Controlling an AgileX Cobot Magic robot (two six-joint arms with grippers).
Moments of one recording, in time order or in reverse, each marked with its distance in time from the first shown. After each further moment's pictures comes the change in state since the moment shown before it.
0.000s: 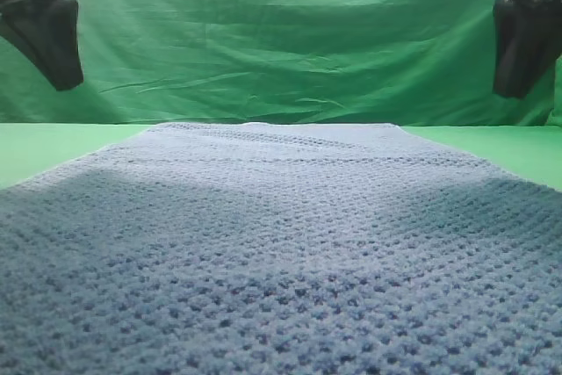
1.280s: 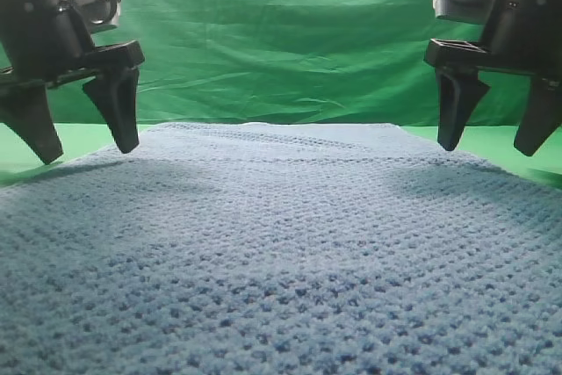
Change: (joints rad) left arm -0.008 0.195 -0.077 -0.047 -0.027 -0.049; right arm 0.000 0.180 -0.032 0.007 -0.161 -0.074
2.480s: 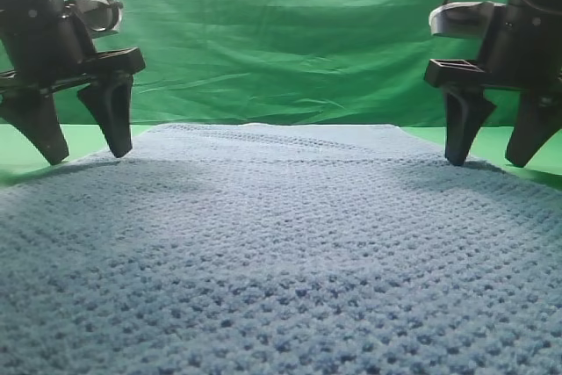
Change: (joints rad) left arm 0.002 0.051 -0.023 0.017 0.015 -0.011; right arm 0.000 0.061 -0.025 -0.006 -0.002 -0.029
